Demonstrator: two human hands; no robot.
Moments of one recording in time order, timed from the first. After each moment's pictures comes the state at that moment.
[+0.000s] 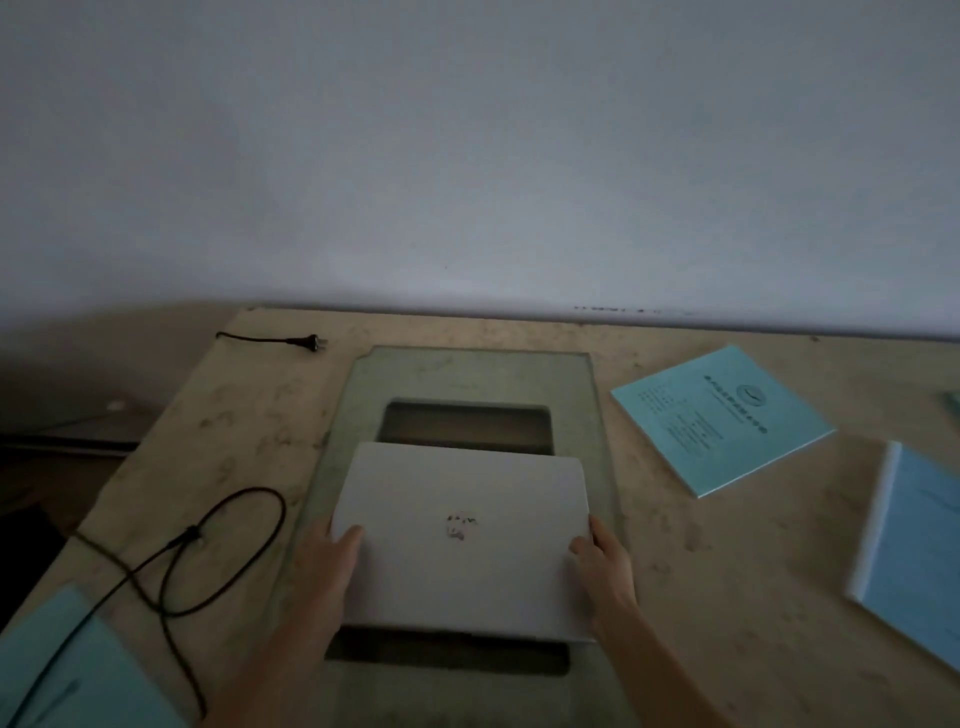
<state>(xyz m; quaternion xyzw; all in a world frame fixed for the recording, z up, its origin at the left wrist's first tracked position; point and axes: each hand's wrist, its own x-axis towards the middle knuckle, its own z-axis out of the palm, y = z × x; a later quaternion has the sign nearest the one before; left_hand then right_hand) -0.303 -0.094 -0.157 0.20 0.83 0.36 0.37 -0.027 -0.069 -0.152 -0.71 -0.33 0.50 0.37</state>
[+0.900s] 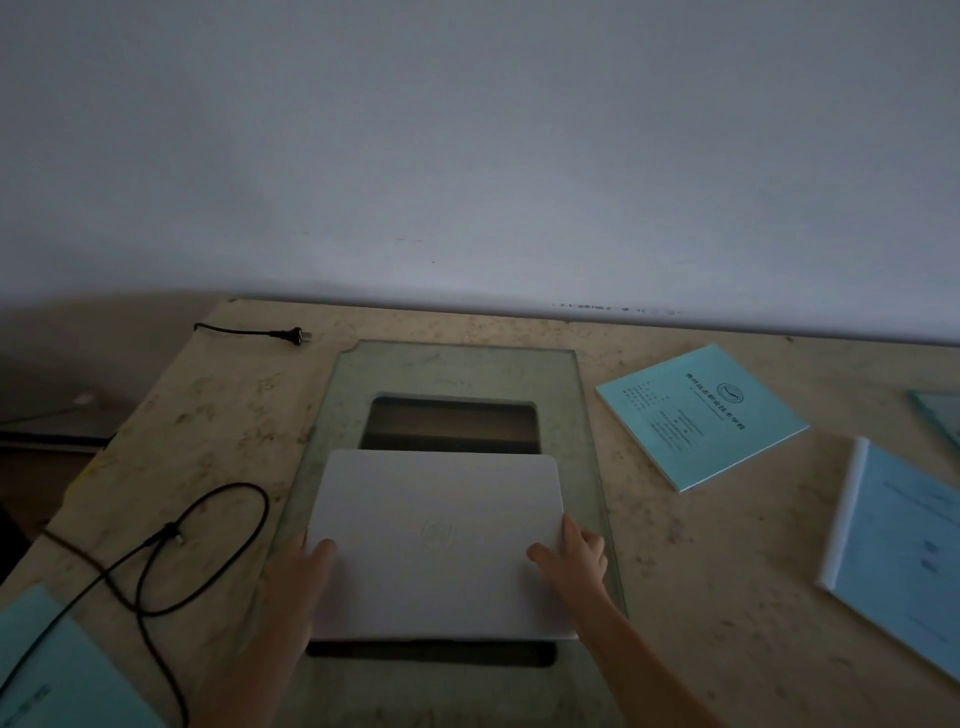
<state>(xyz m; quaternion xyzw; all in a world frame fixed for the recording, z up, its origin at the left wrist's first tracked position) -0.320 -0.110 -0.180 0.23 0.83 0.36 0.35 -0.038 -0.066 -0.164 -0.77 -0.46 0.43 0.13</state>
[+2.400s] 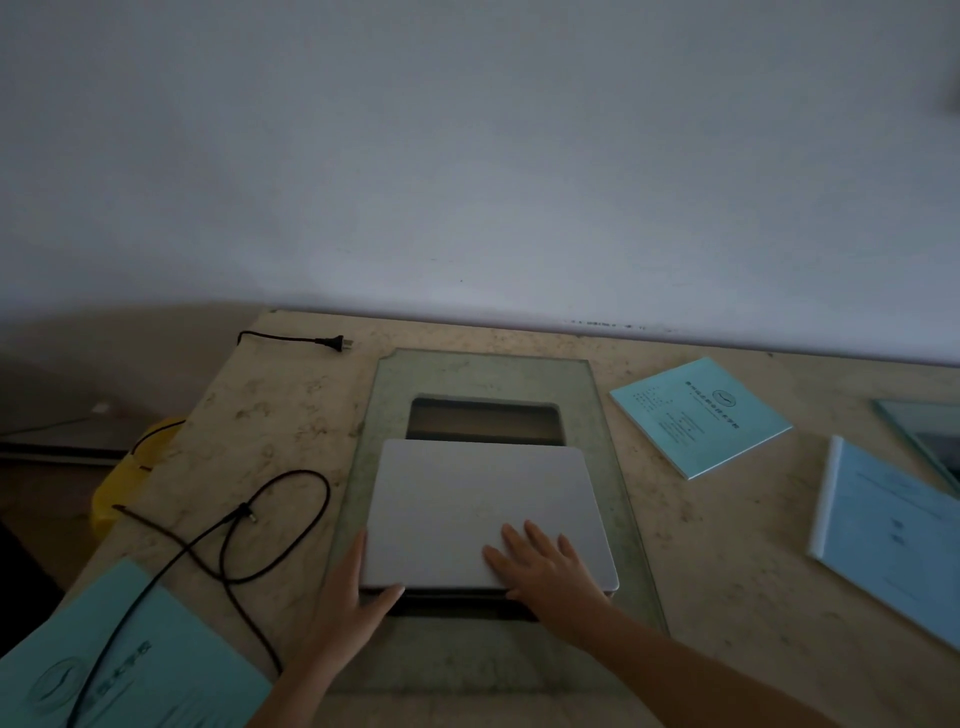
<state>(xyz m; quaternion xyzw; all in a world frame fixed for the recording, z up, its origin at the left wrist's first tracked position) -0.359 -0.189 -0.190 0.51 0.70 0.32 0.39 -0.088 -0.130 -0.163 -0.44 -0.88 0.06 -0.16</state>
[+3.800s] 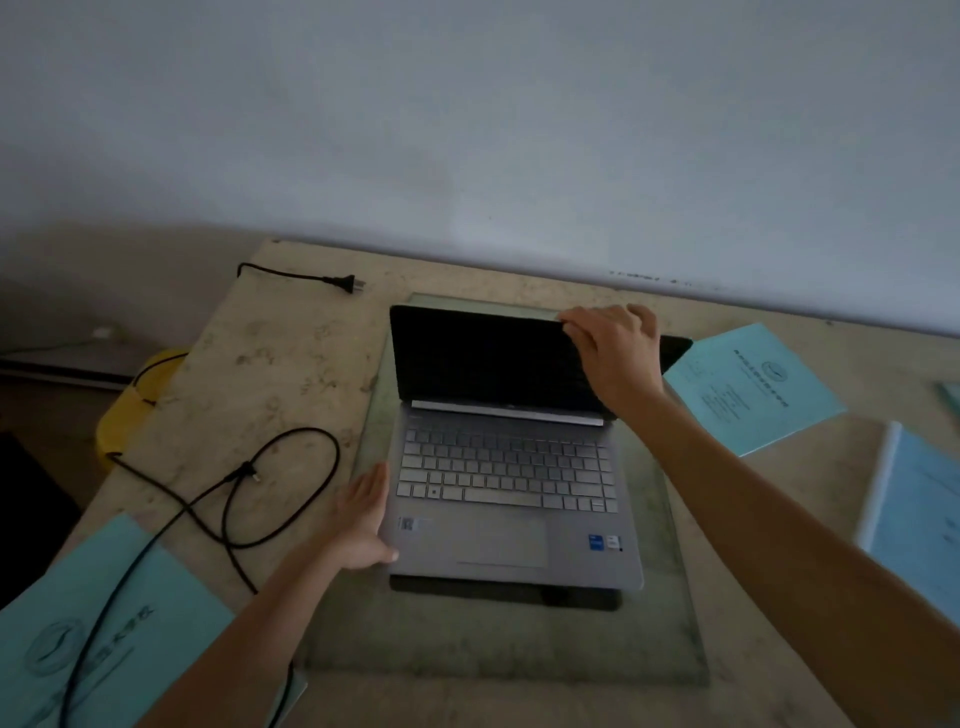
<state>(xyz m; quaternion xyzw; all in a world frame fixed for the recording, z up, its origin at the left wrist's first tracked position) -0.382 -0.117 -0.168 0.64 0.68 -0.05 0.35 -0.115 0.036 -0.028 -0.55 -0.80 -0.03 0.25</state>
